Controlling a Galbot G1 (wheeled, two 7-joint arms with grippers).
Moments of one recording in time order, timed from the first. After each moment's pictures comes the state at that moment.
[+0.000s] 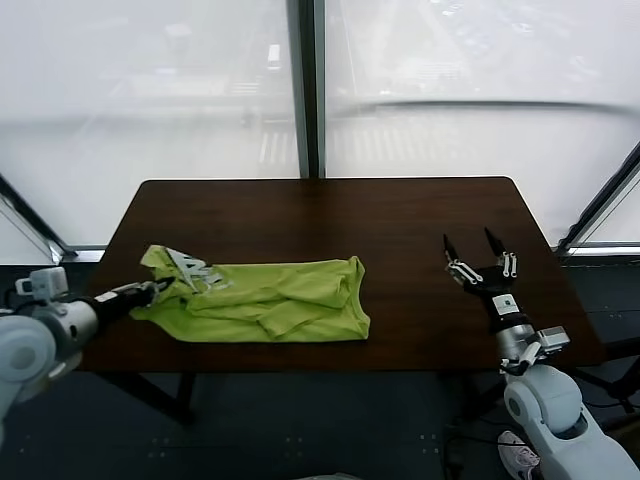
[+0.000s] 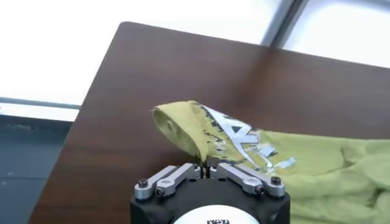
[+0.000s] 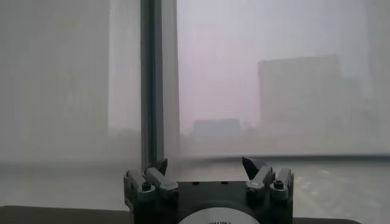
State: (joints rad) left arm 1.52 -0.61 -0.87 -1.97 -1.32 0.74 -0.16; right arm -1.43 0.97 0.51 1.96 0.57 0.26 0.04
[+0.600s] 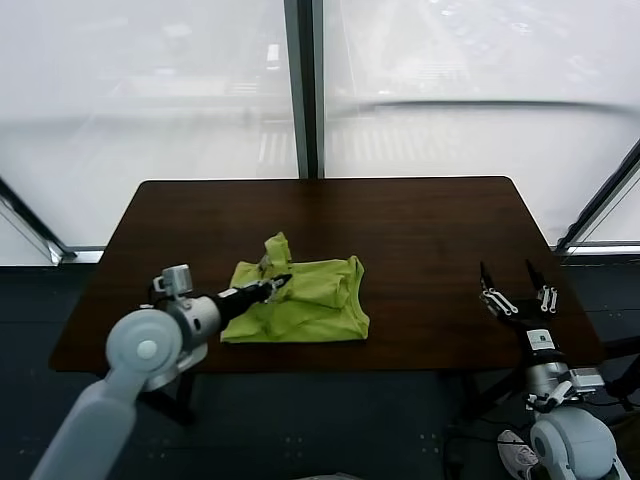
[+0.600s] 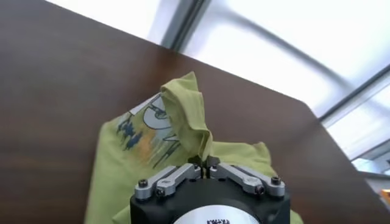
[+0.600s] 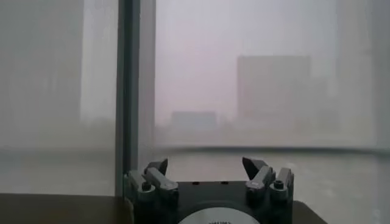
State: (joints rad) left arm 1.24 -0.91 -0.47 -2.11 -1.40 0.74 -0.32; right arm -1.64 1.08 0.70 2.02 0.49 0.25 0.04
